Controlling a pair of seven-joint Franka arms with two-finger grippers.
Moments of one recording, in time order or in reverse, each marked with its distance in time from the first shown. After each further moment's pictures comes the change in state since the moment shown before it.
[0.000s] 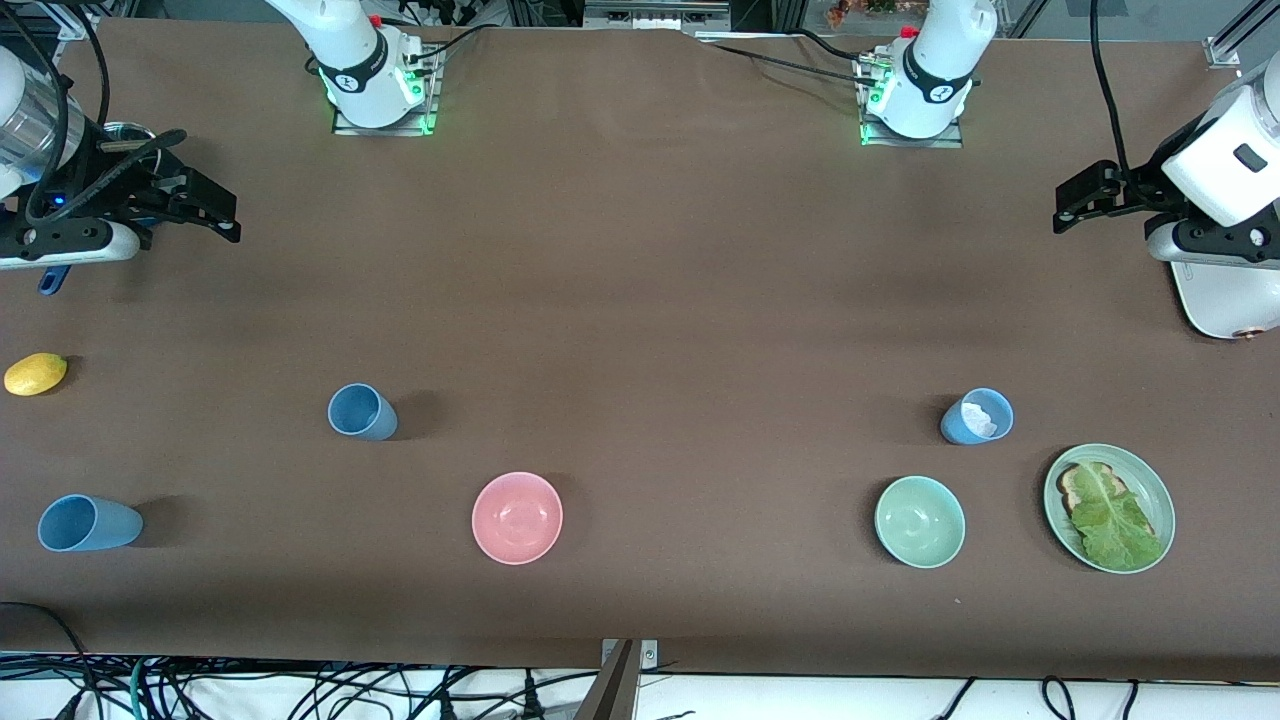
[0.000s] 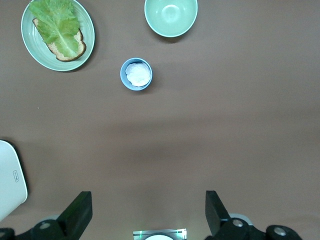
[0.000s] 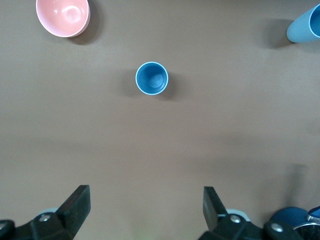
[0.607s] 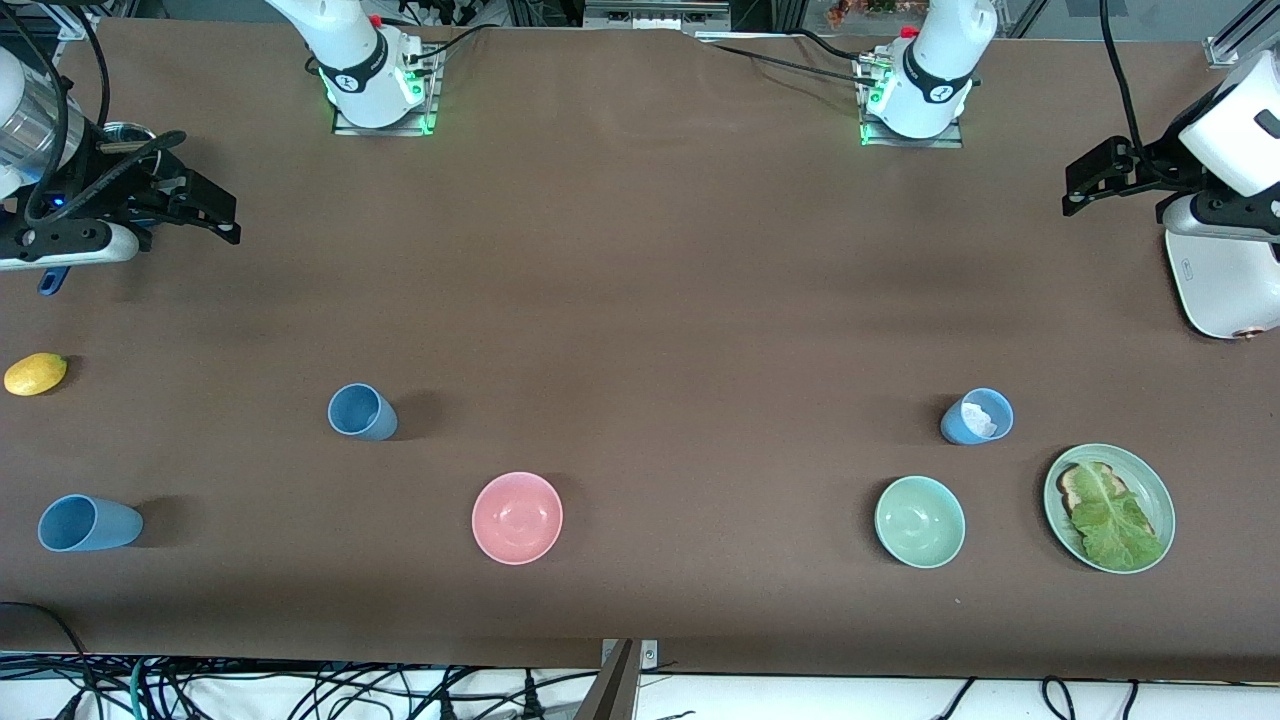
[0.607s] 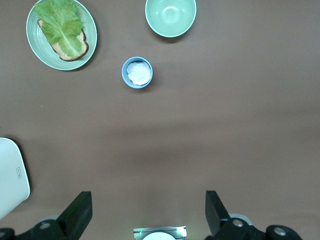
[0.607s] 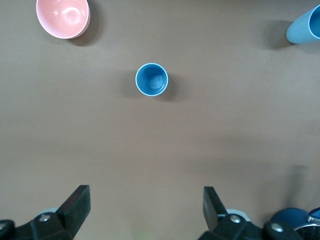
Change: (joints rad) left arm 0.000 -0.032 0.000 0.000 0.000 -0.026 0.000; right arm 0.000 0.001 0.000 0.000 0.000 0.003 0.001
